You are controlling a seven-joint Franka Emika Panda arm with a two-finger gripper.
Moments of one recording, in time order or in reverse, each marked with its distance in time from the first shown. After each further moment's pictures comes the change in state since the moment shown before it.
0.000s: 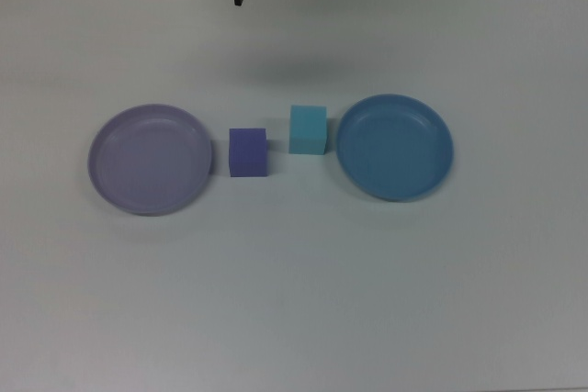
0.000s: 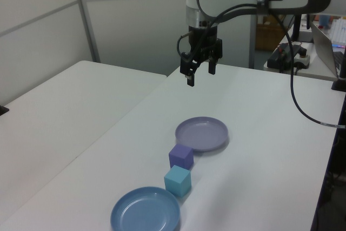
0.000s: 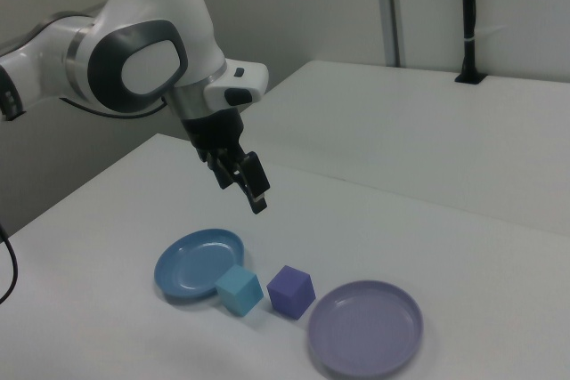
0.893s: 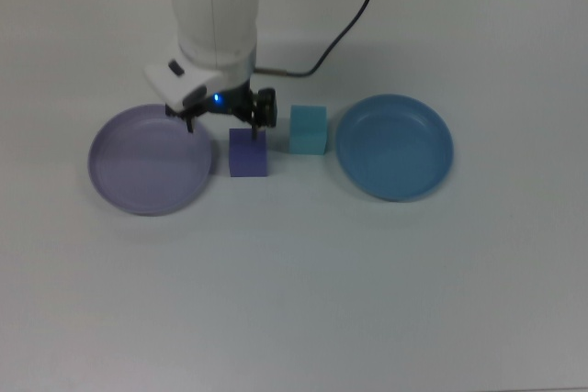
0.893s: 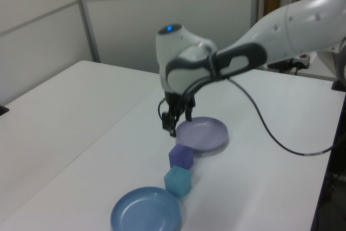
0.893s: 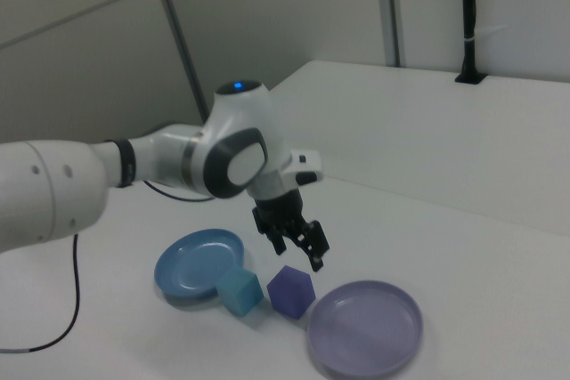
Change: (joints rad) arm 0.030 0.343 0.007 -0.063 -0.062 0.349 -0.102
